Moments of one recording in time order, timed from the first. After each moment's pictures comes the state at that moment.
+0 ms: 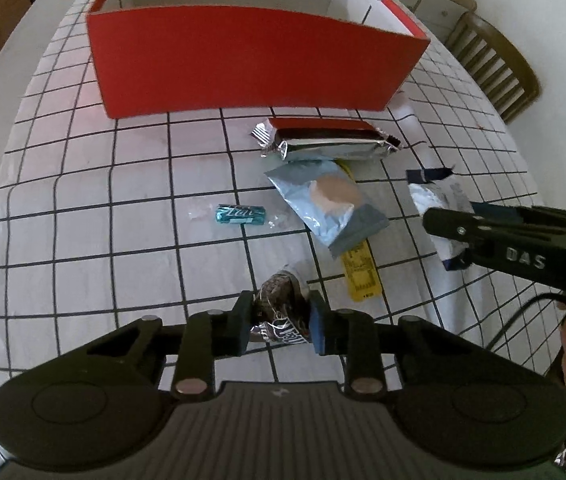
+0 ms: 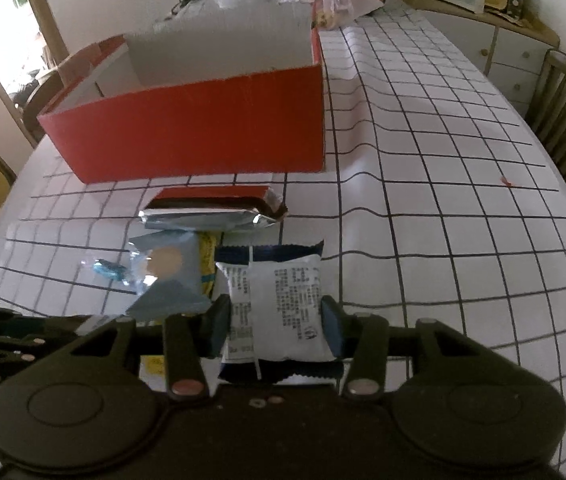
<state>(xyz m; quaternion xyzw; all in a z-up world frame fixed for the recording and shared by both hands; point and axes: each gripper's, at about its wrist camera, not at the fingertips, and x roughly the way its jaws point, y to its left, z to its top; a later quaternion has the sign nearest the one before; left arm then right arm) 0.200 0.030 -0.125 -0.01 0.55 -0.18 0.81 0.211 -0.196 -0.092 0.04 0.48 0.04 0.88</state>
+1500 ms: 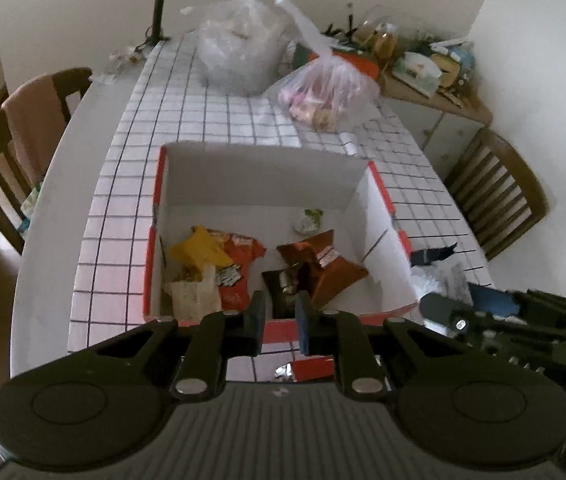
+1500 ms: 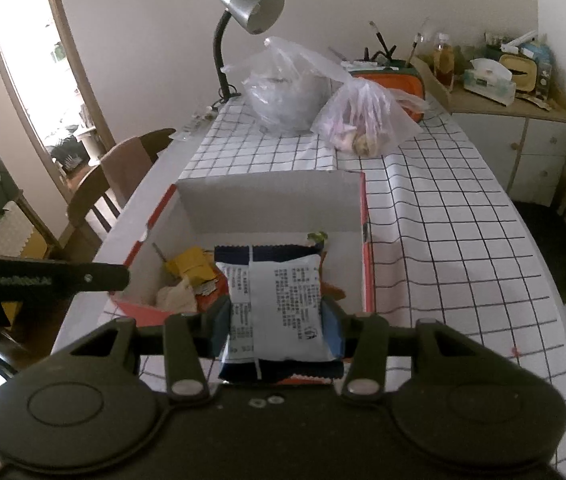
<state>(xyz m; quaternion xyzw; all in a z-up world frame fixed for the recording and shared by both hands) 0.316 0.040 0.008 -0.04 0.46 -0.14 0.88 0.304 -0.189 0.021 0.06 0.39 0.09 0.91</state>
